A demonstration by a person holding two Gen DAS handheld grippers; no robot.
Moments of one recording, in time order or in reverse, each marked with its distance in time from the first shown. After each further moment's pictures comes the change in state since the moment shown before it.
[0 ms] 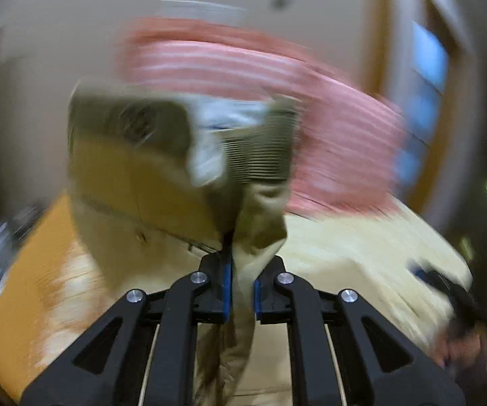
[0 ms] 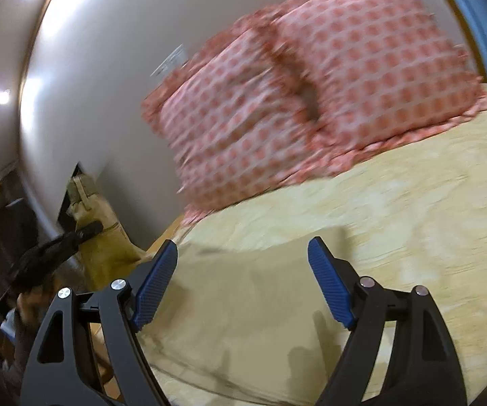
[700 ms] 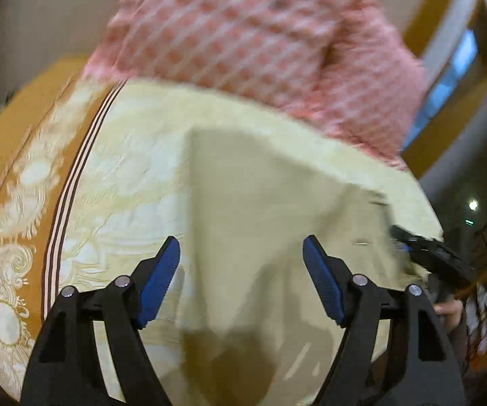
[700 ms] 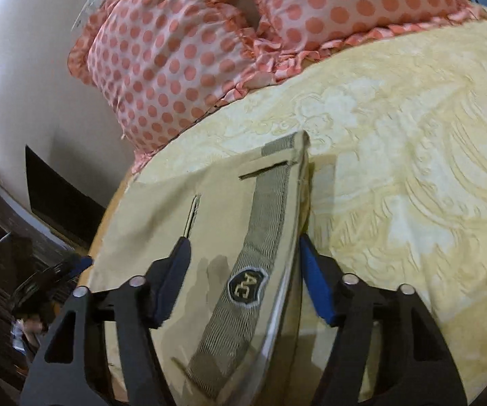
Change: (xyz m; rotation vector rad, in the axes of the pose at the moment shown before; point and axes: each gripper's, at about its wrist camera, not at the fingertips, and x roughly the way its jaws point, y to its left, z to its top) left arm 0.055 0.091 -0.070 -0.320 0.369 -0.046; right arm 0.087 -0.053 -0.033 0.146 0.359 -0.125
